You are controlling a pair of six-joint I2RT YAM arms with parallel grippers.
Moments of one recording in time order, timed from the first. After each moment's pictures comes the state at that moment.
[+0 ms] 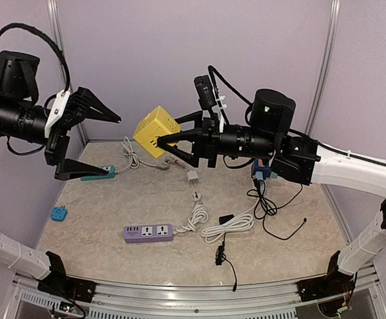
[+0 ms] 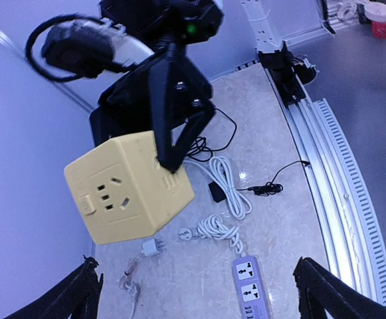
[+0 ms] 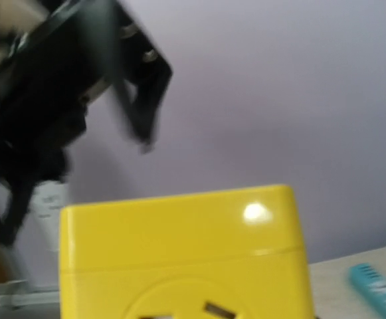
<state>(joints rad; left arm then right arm) -0.89 1.23 1.94 -1.25 0.38 0.76 1.06 1.49 1.35 0.28 -0.44 0.15</state>
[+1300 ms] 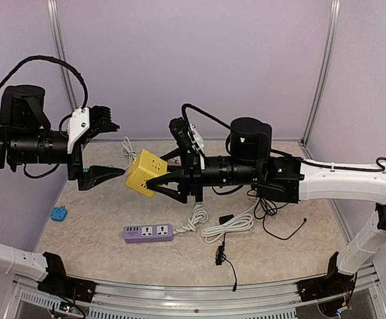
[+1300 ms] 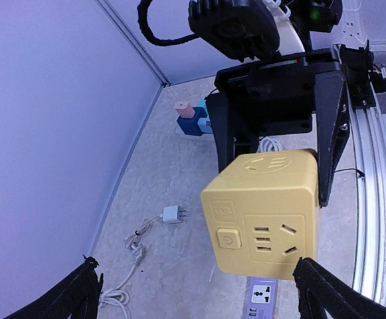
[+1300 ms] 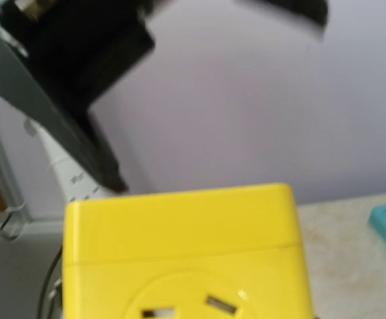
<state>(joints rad) -0.98 1.01 1.48 -0.87 0.04 0.60 1.15 1.55 1.28 0.22 -0.43 0.05</state>
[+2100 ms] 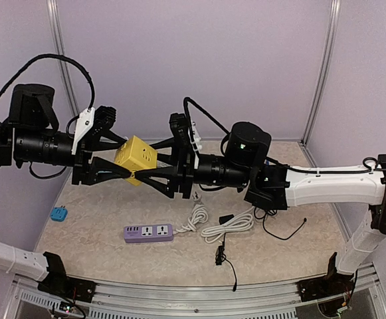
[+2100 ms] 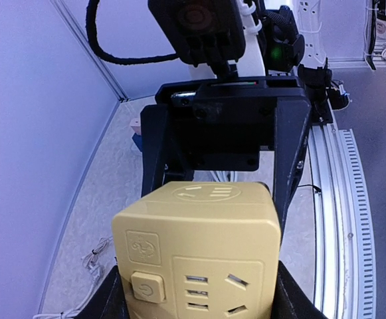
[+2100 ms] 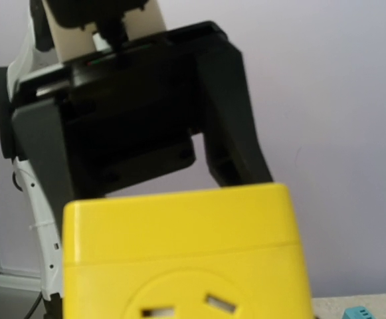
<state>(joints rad) -0.94 1.05 1.47 -0.87 0.26 0.50 1.17 1.62 1.26 0.56 -0.40 -0.01</state>
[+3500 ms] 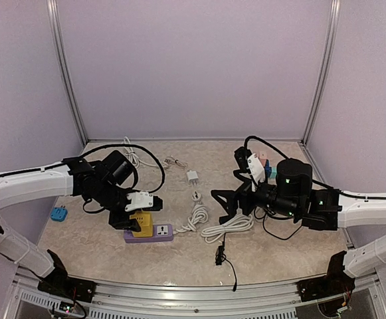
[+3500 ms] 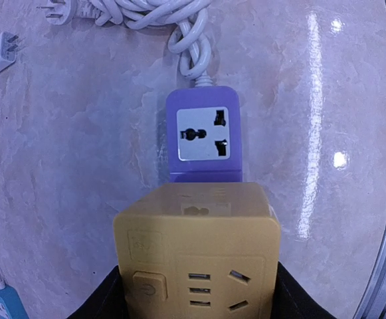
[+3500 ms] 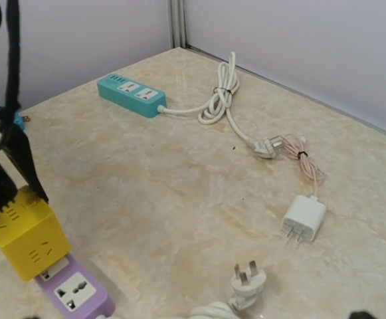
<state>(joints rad) -0.75 1.38 0.98 -0.77 0.14 0.75 1.04 1.15 0.71 0.22 0.17 0.07</state>
